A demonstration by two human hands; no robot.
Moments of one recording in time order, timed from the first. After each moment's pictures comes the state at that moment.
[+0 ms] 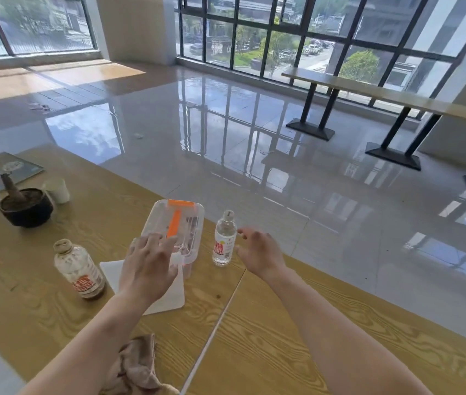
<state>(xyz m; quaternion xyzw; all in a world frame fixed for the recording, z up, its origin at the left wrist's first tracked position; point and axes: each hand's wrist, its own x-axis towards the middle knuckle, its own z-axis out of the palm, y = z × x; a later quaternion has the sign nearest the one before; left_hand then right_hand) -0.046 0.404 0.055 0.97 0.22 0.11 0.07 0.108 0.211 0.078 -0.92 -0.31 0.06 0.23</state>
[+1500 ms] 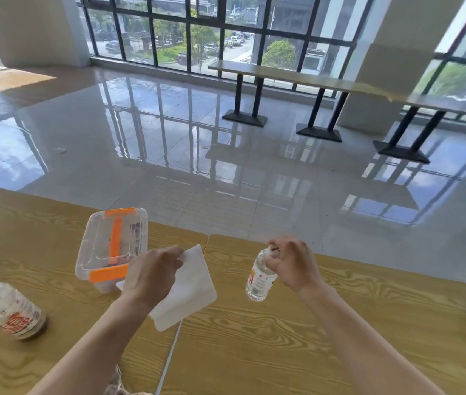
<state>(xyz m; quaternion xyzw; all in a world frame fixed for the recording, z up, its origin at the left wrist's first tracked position) -0.011 0.322 0.079 0.98 0.07 0.10 0.14 0.077 0.042 0.087 -0.96 -0.15 -0.05 0.23</state>
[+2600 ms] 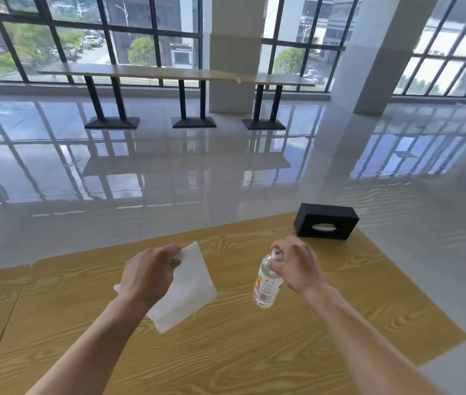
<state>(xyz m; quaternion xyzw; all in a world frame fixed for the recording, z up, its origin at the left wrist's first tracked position) 0.009 -0.064 0.087 0.97 -0.17 0.10 0.15 -0.051 -0.365 0.089 -0.97 0.09 -0.11 0.21</state>
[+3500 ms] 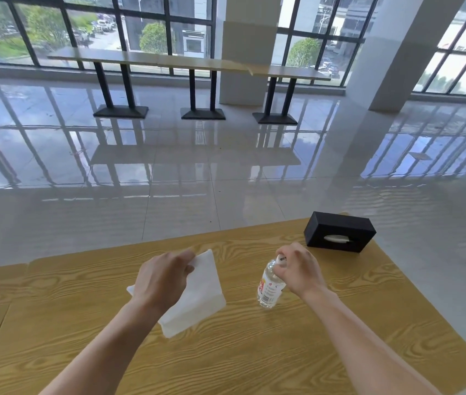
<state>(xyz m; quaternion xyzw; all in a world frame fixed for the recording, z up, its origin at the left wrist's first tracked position) 0.044 -0.093 0.076 0.97 -0.18 0.07 0.15 0.012 -0.386 0.061 -0.97 0.12 -0.05 0.20</state>
